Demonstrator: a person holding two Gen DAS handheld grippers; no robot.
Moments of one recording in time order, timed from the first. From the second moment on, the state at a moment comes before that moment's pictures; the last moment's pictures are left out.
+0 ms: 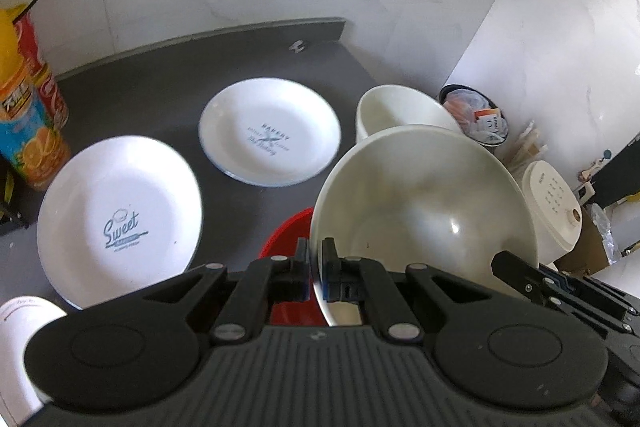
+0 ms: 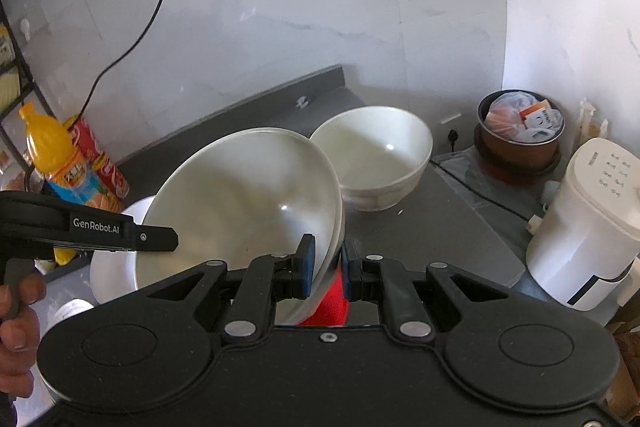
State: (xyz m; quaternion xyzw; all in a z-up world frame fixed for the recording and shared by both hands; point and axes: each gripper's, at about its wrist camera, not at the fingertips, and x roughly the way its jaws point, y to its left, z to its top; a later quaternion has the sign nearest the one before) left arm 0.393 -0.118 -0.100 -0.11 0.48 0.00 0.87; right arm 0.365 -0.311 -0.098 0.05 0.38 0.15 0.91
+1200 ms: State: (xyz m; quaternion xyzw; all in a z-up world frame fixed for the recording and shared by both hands) left arm 0.411 -0.119 -0.153 -0.08 0.56 0.02 0.83; right arm 0.382 -0.275 -0.141 -0.03 0.47 0.16 0.87
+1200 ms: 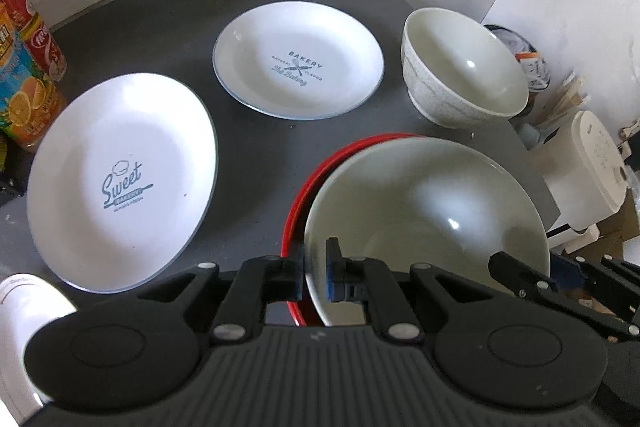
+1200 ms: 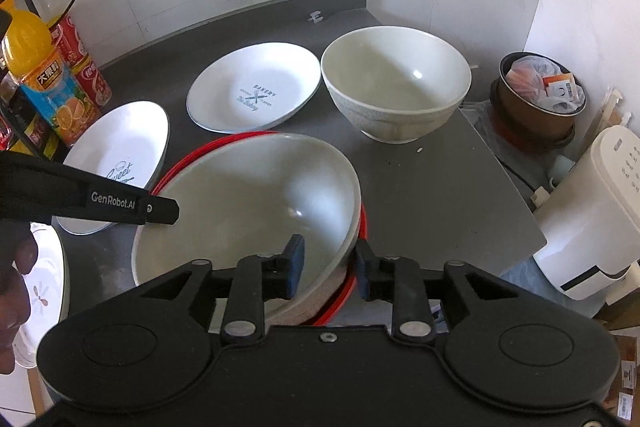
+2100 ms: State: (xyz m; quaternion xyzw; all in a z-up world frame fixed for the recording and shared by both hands) left arm 0.433 -0.192 -0.093 0.01 0.47 0.01 0.88; right arm 0.379 -0.360 -0.112 0.05 0.40 0.06 0.91
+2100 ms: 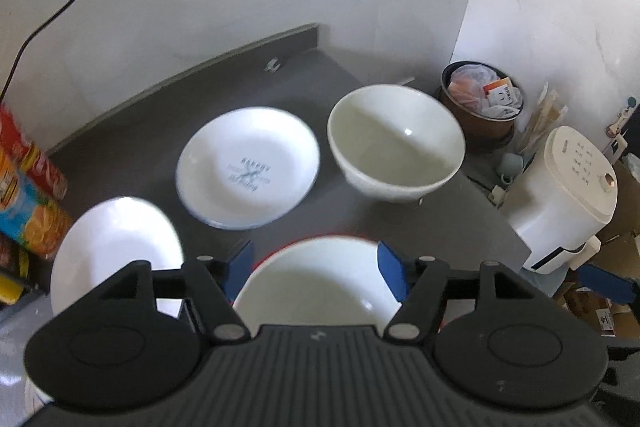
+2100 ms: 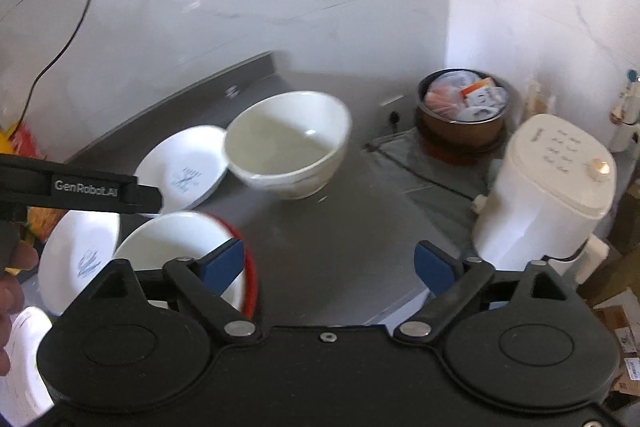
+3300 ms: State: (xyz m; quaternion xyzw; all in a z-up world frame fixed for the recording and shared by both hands) left arm 0.576 -0.205 -0.135 -0.02 0.50 -0.02 0.87; right arm 0.507 -0.383 -0.140 0.15 0.42 0.04 0.90
